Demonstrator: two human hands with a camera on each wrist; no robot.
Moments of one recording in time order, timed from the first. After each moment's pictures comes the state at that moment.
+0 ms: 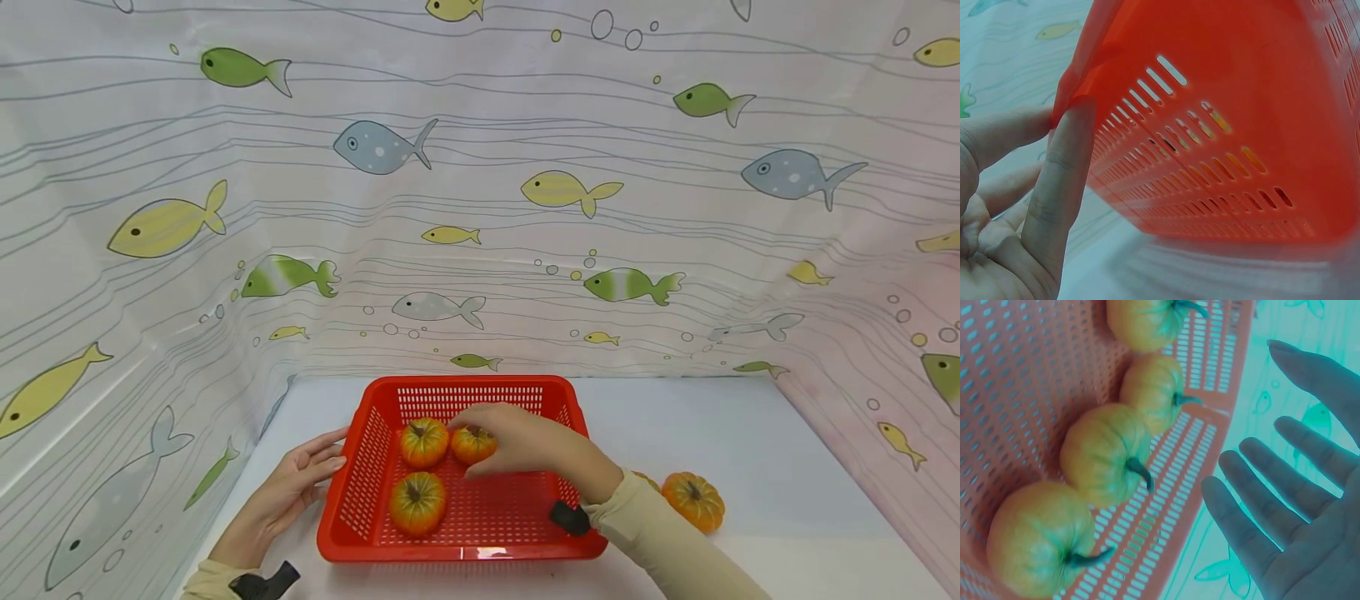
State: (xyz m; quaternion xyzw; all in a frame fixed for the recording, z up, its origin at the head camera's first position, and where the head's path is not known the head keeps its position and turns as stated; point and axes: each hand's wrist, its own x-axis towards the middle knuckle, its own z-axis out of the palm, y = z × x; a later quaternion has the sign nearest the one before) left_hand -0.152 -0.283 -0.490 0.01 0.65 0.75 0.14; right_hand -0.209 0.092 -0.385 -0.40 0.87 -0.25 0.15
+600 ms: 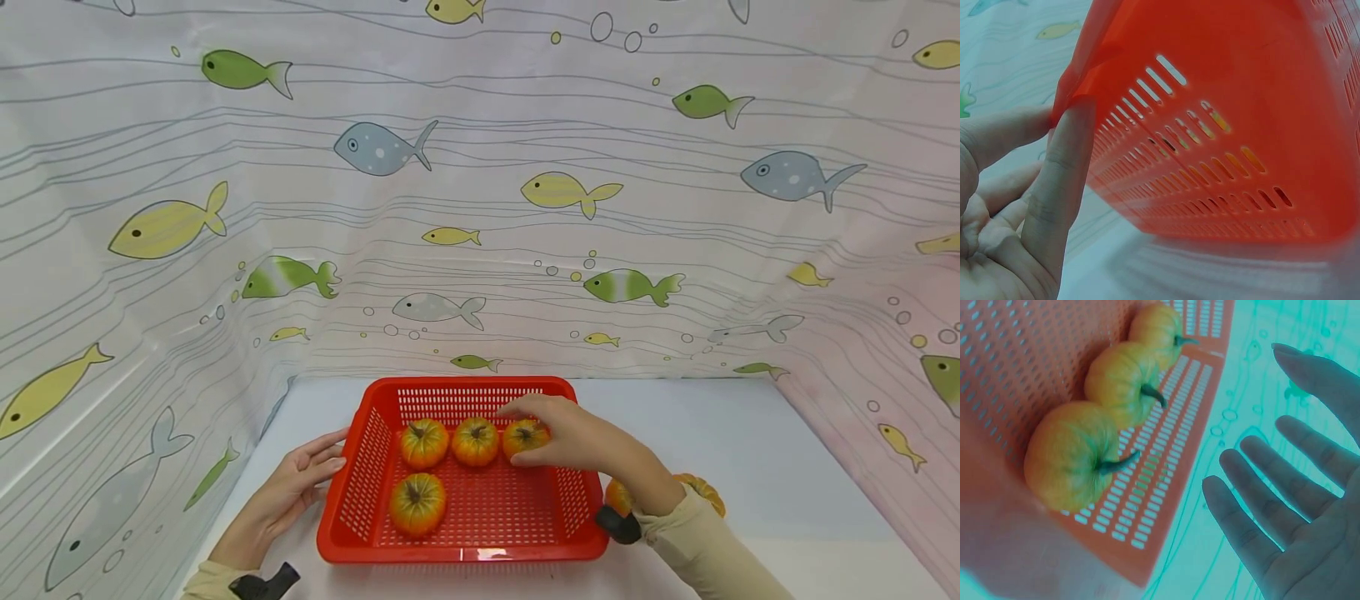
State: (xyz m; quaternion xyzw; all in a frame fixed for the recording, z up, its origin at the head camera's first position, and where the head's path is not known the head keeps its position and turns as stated) left_hand -0.151 -0.281 -0.488 0.02 0.64 0.76 0.14; right_hand -0.209 0.155 -0.381 -0.36 0.88 -0.27 0.11
